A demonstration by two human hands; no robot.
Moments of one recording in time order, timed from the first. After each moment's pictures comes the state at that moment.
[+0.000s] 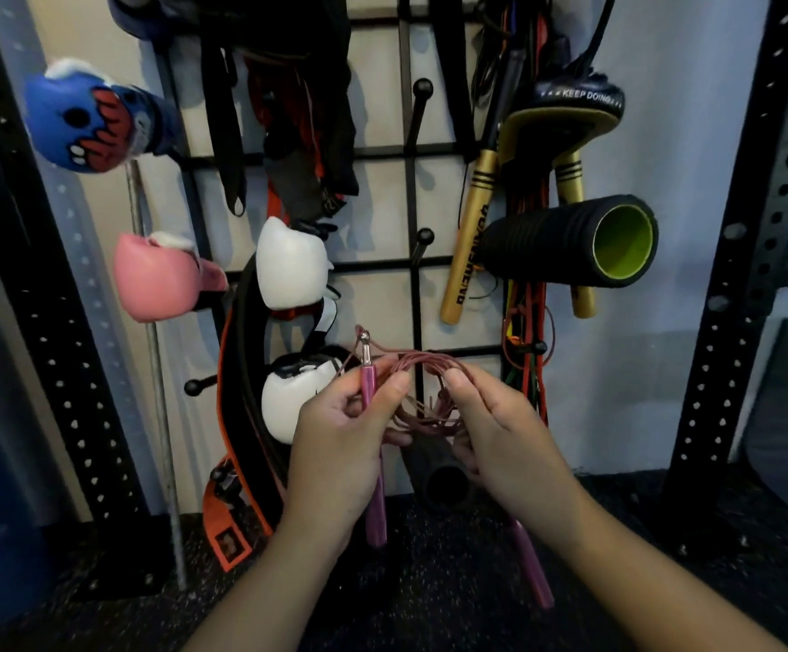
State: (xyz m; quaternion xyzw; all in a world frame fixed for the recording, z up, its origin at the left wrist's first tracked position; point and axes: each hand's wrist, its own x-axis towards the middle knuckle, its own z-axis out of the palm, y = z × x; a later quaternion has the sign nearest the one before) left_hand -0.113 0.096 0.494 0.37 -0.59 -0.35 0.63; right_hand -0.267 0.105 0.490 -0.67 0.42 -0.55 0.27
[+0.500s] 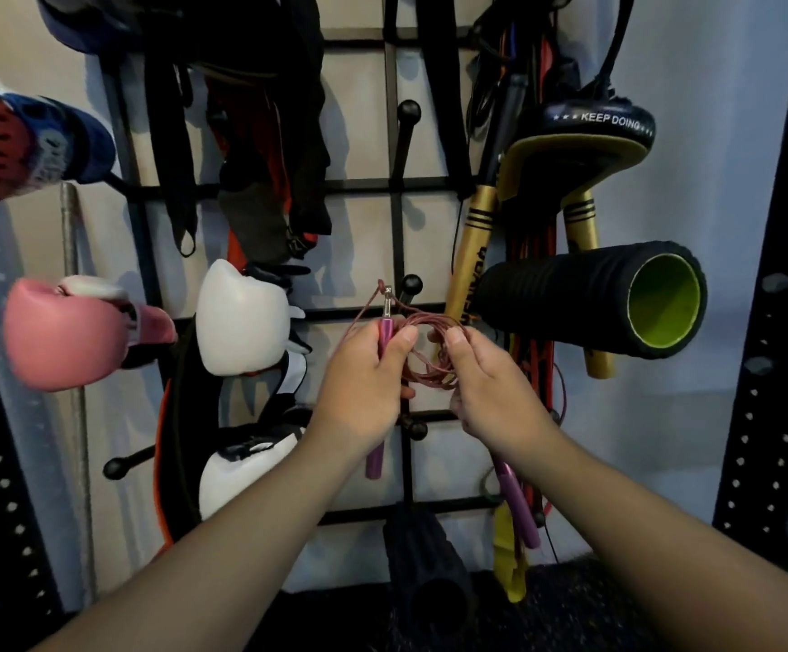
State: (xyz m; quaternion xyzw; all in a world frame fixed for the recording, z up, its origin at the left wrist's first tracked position) left_hand -0.174 -0.092 0.557 0.38 -0.68 -0.24 0.58; right_hand -0.316 -0.094 0.538 -0.65 0.46 -0.57 0.22
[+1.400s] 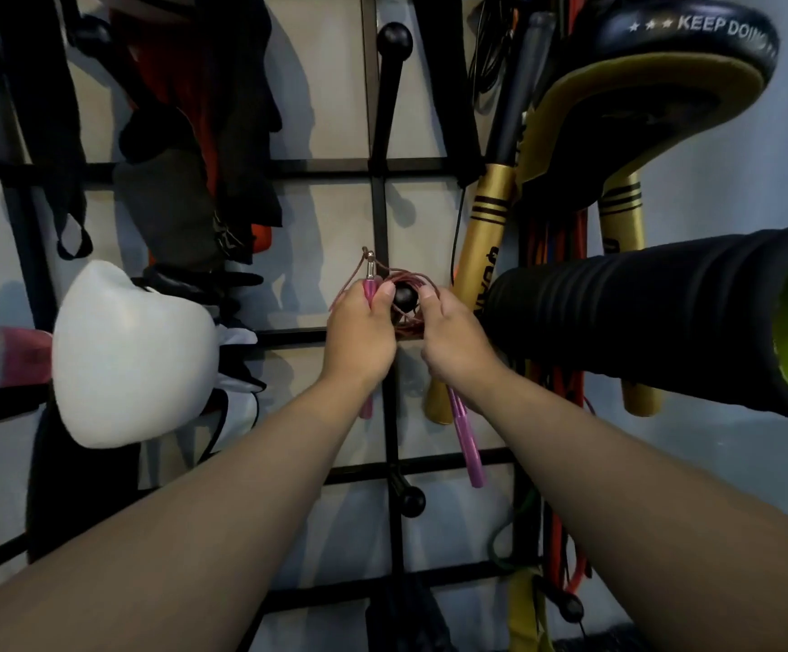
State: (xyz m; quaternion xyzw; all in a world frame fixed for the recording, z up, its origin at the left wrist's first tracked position) left_hand -0.221 -0.328 0.569 0.40 -0.66 -0.17 0.62; right_hand -0.329 -0.322 0.563 -0.61 0.47 -0.61 0.18
